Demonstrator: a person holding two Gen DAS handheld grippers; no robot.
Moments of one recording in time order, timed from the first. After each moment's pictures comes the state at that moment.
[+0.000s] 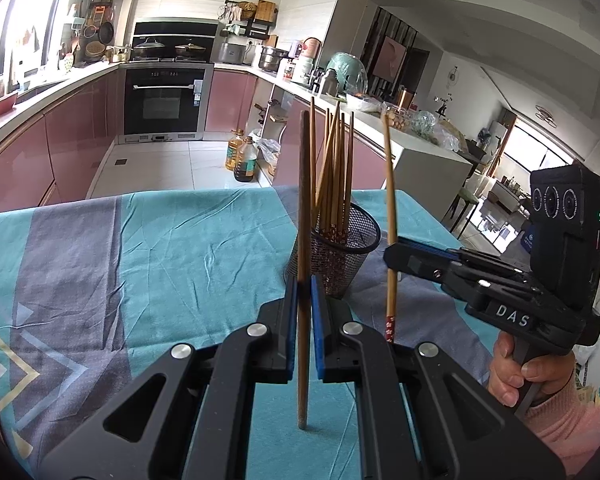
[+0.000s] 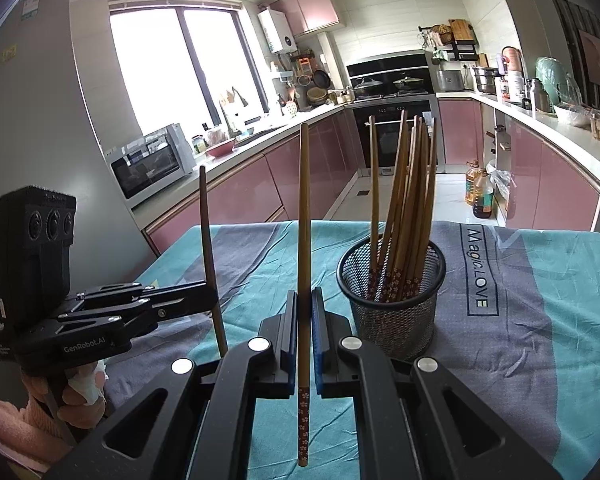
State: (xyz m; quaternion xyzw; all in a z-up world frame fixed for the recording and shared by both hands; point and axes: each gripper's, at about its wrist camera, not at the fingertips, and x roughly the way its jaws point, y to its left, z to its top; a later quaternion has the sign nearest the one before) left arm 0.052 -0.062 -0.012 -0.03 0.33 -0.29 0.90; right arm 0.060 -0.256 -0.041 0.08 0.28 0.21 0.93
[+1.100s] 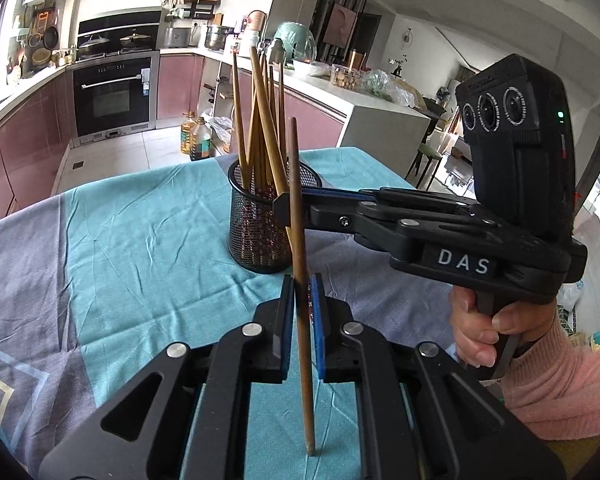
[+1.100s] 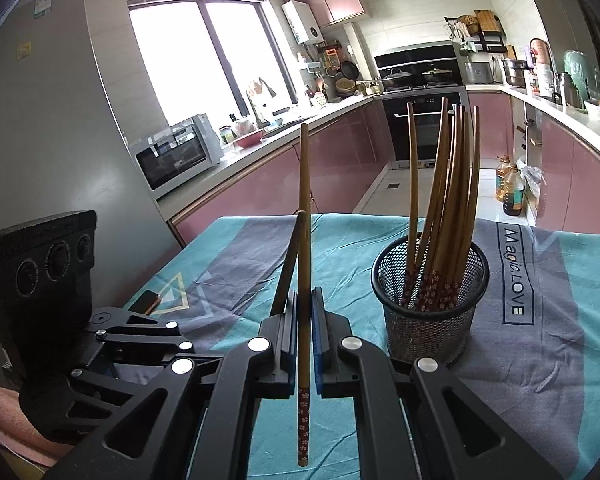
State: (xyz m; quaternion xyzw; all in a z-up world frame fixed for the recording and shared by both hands) left arm 0.038 -0.097 -0.033 0.02 0.36 -0.38 0.85; right arm 0.075 -0.248 -0.047 0.08 0.29 0.26 0.92
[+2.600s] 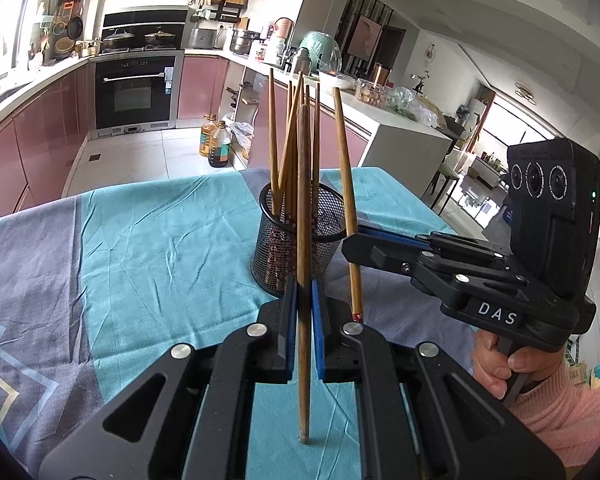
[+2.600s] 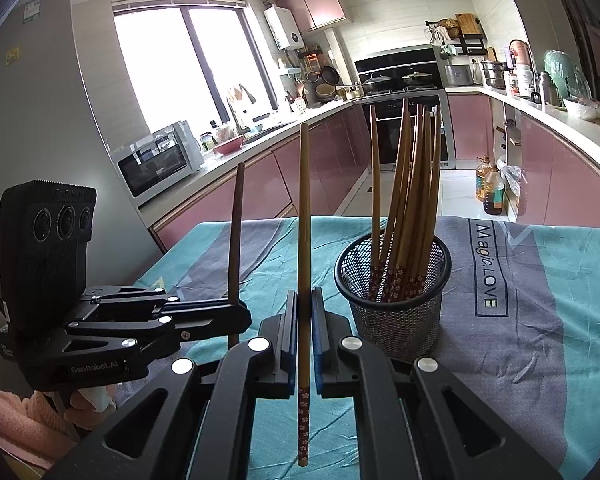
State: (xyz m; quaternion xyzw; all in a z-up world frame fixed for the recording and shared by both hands) left arm 0.066 -0.095 -0.024 -0.01 0.35 -0.34 0.87; right arm 0.068 -0.266 -0.050 0.09 0.29 0.23 0.93
